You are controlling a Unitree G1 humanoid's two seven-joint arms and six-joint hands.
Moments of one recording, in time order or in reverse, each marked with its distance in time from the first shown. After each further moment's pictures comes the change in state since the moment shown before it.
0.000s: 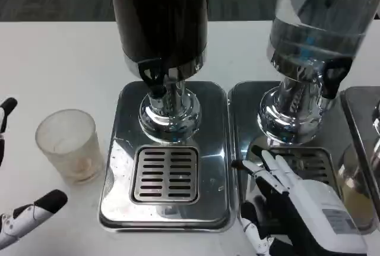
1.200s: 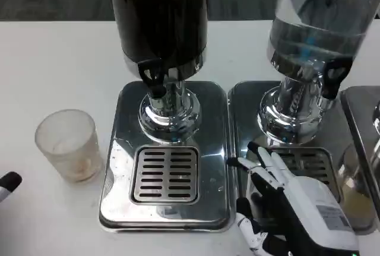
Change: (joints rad) left arm -0.300 0.127 -0.047 0.600 -0.063 -0.049 -0.009; right arm -0.021 0.039 0.022 0.015 -0.006 0.020 -0.005
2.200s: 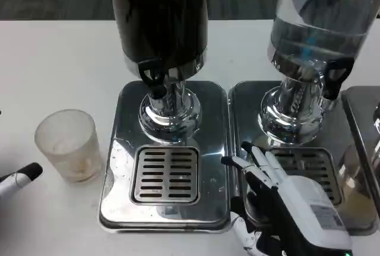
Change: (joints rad) left arm -0.244 0.108 -0.237 0.267 0.026 0.004 -0.006; right arm -0.015 0.010 0.027 0.018 0.000 0.001 -0.019
